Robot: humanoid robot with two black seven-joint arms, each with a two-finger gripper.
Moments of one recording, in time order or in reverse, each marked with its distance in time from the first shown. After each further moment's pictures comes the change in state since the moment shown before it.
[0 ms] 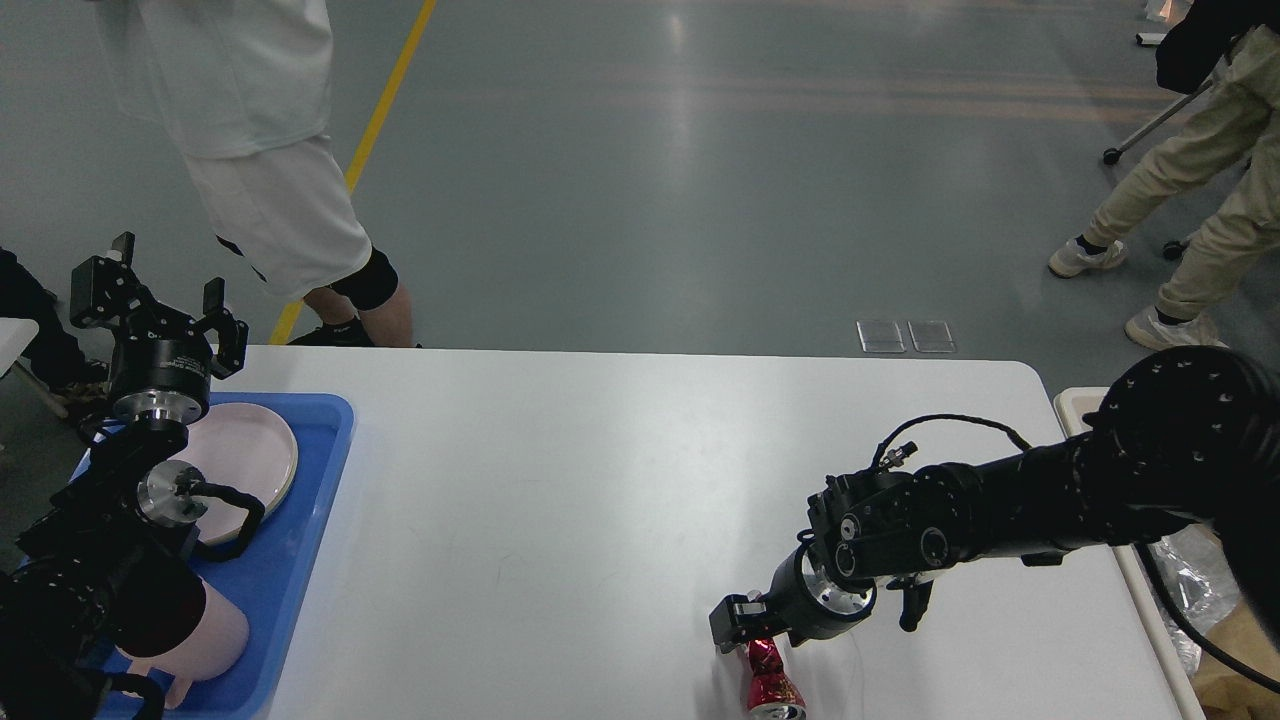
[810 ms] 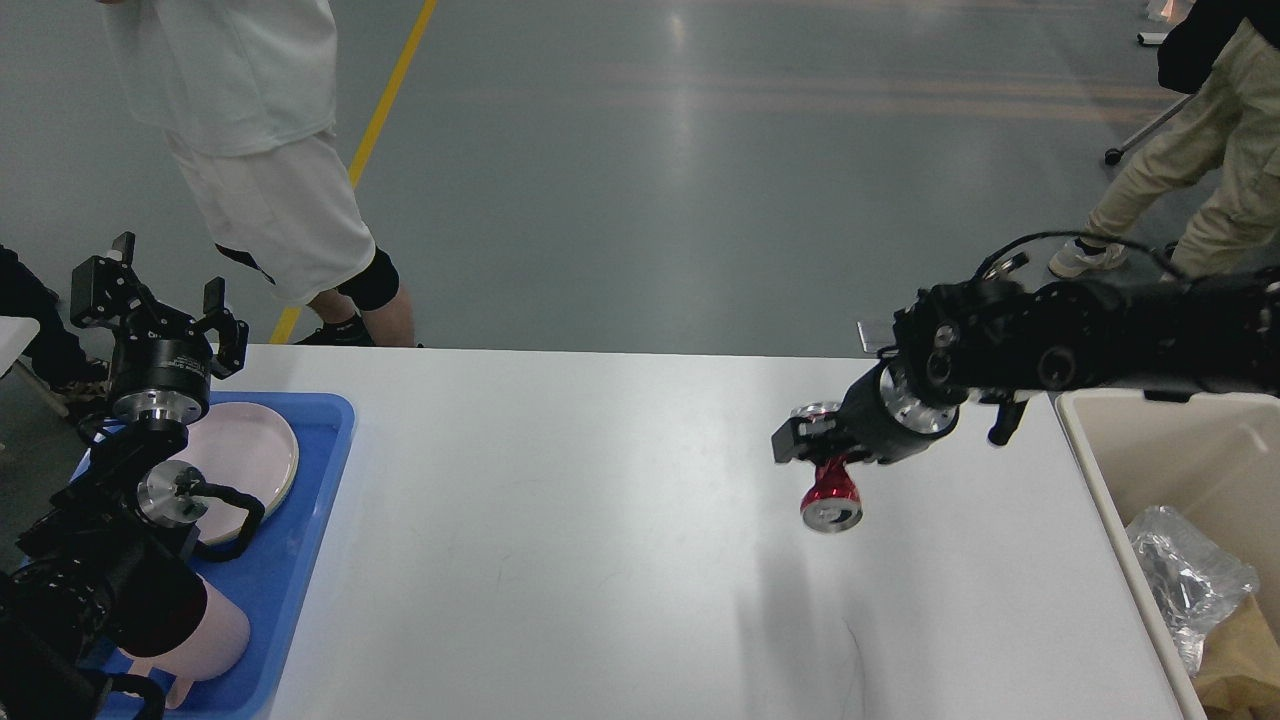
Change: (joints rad) left arm 0.000 0.000 0.000 0.000 0.000 0.000 0.000; right arm 0.407 -0.294 0.011 0.037 0.012 0.172 -0.001
